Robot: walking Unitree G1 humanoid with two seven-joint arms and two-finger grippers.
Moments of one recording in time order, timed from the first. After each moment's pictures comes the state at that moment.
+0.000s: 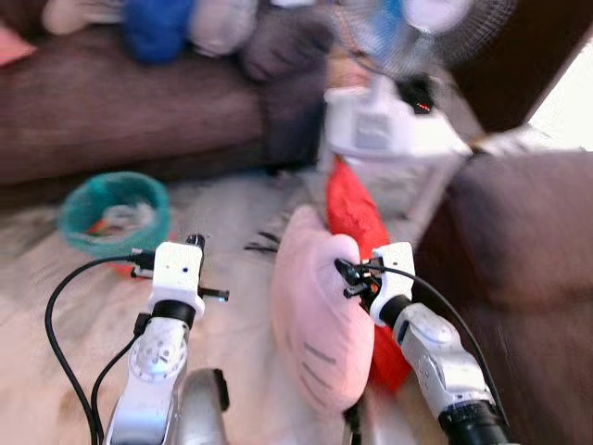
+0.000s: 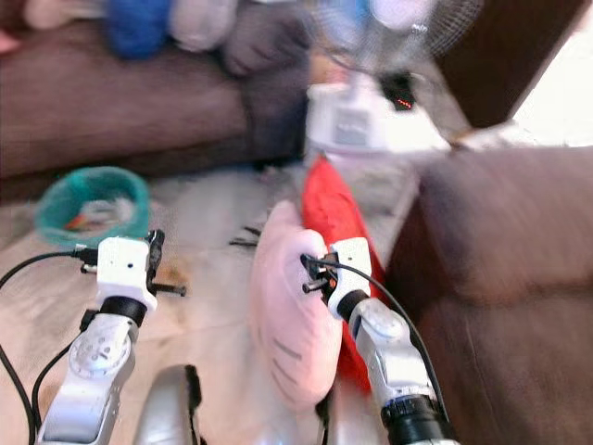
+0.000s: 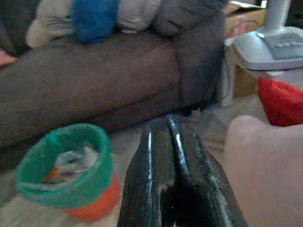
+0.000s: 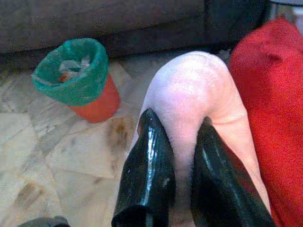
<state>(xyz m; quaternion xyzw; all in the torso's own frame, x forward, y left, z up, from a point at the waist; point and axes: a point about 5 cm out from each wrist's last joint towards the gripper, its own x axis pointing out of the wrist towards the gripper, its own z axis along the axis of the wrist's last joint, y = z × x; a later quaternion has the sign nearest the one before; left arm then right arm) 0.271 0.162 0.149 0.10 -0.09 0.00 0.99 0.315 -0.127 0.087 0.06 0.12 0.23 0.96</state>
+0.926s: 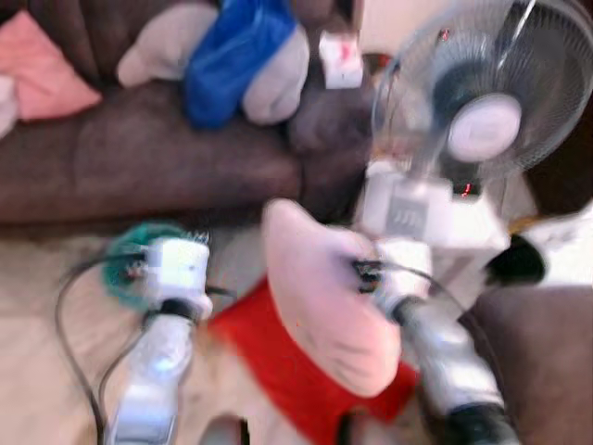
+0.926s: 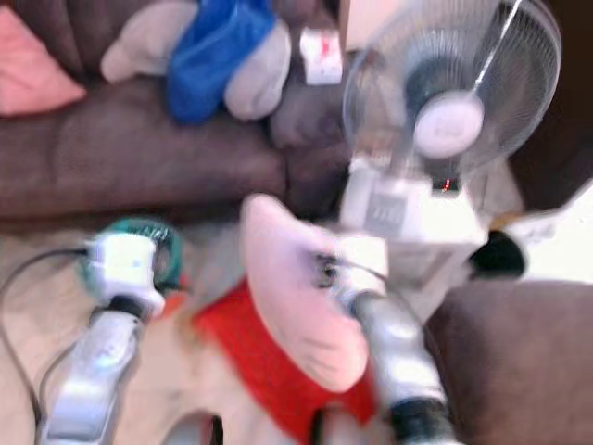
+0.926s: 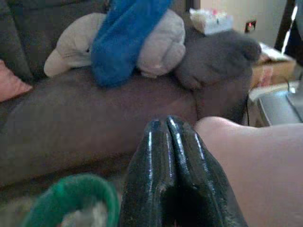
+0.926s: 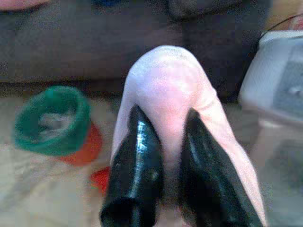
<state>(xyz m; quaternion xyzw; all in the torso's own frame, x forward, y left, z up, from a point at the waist) 0.273 0.153 0.153 0.09 -0.10 -0.03 0.99 0.315 -0.145 0.085 0.08 0.11 0.18 0.97</state>
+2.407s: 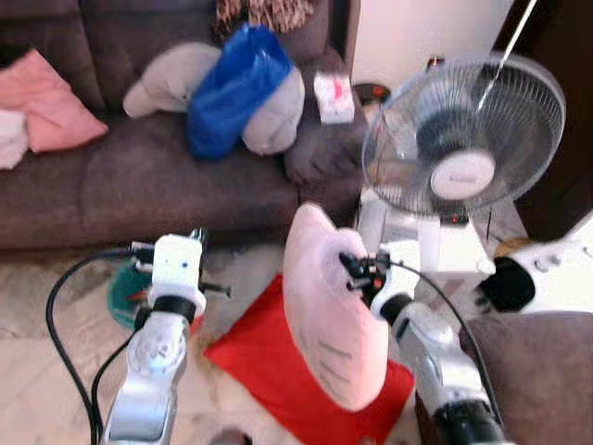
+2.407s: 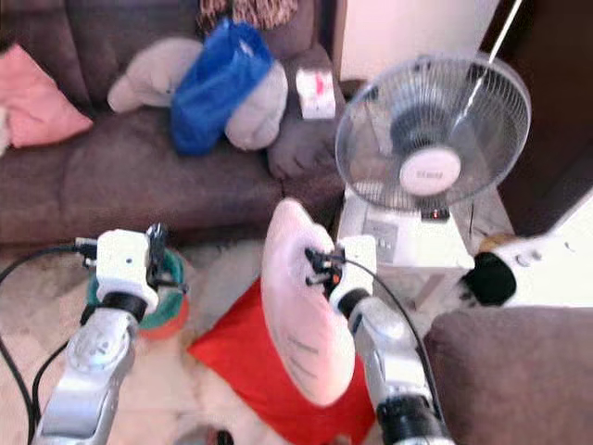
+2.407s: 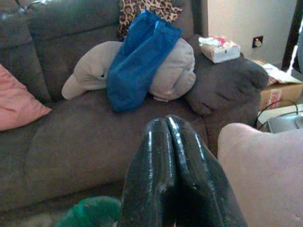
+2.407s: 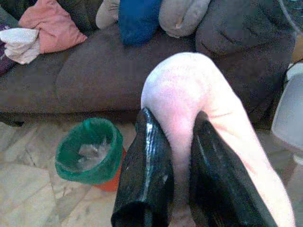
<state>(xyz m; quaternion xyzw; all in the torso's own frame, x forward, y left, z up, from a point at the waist) 0.273 0.160 0.154 0.09 -0.10 -0.02 0.99 0.318 -0.129 0.089 0.09 0.09 0.20 0.97</state>
